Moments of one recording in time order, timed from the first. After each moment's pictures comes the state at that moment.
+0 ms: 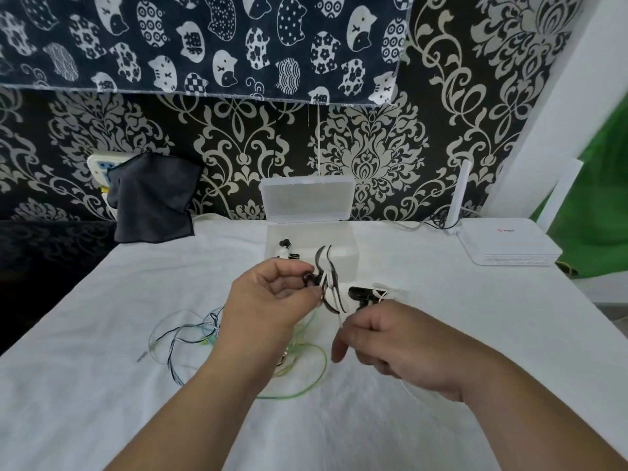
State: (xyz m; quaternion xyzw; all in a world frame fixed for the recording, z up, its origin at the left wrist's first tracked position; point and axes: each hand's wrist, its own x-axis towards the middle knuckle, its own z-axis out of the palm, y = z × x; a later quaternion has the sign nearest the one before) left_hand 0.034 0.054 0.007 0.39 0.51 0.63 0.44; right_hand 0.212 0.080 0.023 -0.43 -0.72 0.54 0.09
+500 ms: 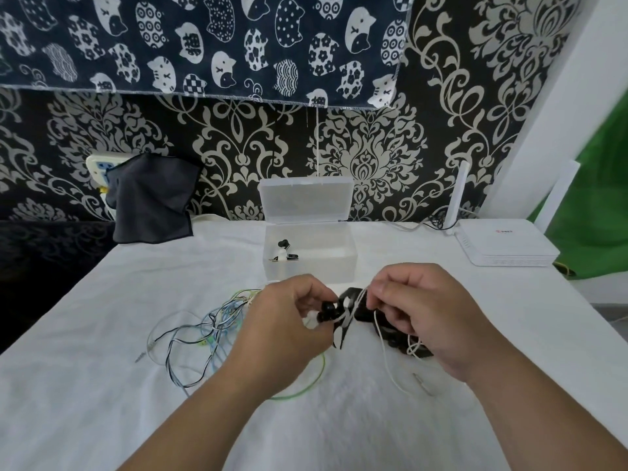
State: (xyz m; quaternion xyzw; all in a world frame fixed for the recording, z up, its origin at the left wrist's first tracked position) left_hand 0.042 0.047 0.006 0.59 0.62 0.43 0.28; right_hand 0.223 0.088 0.034 -0.46 -0.65 0.51 0.33
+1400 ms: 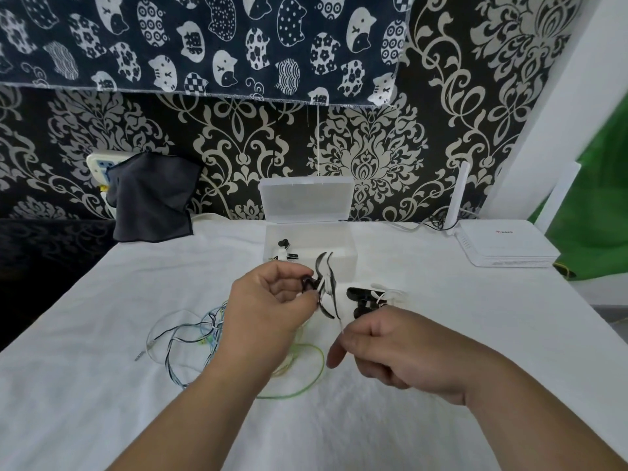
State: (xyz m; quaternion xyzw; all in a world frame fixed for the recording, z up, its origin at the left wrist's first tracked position) left_hand 0.035 0.057 0.001 0.41 0.55 0.61 0.39; right_hand 0.216 0.080 0.022 -0.42 -0.68 0.59 0.07
